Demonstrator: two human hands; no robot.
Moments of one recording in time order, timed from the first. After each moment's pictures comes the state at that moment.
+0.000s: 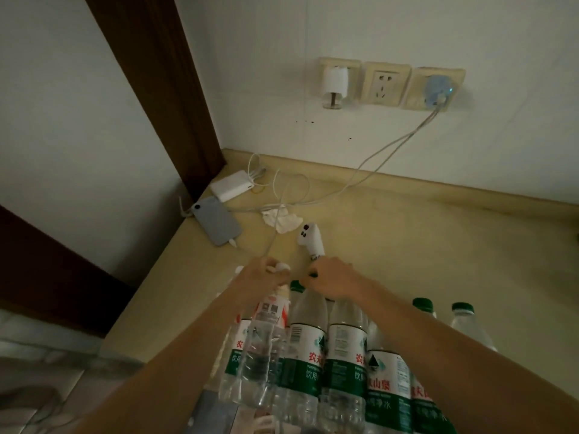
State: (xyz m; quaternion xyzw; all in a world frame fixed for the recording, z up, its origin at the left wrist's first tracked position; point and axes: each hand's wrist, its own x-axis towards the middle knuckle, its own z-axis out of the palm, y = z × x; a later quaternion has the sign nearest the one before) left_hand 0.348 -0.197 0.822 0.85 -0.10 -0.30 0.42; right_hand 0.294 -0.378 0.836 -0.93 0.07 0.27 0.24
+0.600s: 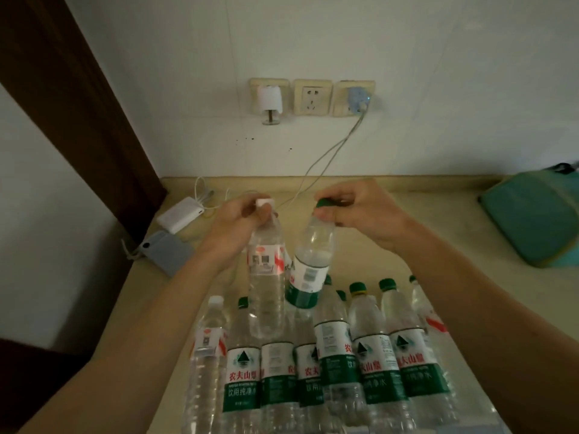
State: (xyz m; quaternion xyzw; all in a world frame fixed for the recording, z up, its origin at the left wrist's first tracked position) left_hand 0.404 -0.237 0.926 0.73 -0.27 -0.23 0.58; right_hand 0.260 -0.432 0.981 -0.79 0.19 -0.09 0.57
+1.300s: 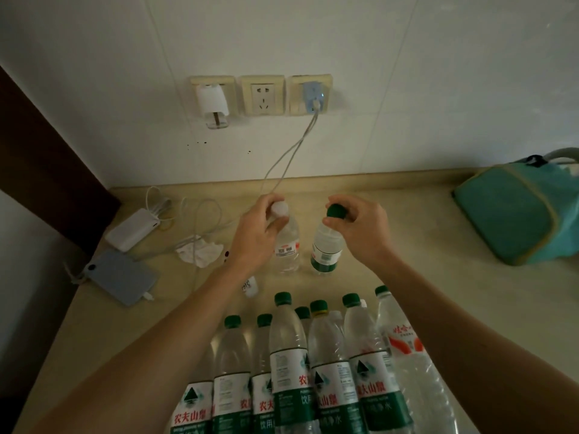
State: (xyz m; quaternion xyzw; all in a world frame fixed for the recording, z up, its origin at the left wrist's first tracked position) left_hand 0.369 -0.364 0.894 0.79 -0.35 -0.13 0.49; right_hand 0.237 -0.519 0.913 -0.82 0.30 -0.21 0.44
